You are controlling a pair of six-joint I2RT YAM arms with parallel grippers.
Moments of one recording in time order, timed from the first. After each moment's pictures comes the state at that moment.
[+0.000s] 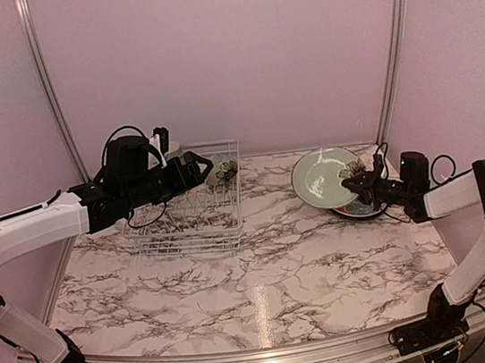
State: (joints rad) left arm -0.72 1.50 1.14 0.00 -0.01 -0.66; right arm 0.03 1.52 0.58 0.65 -0.75 1.04
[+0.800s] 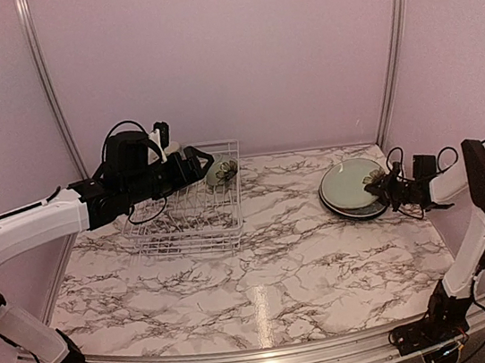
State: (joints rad) left arm -0.72 1.51 1.17 0.00 -0.01 -0.64; right arm -0.22 1.75 0.74 0.41 -0.75 0.83
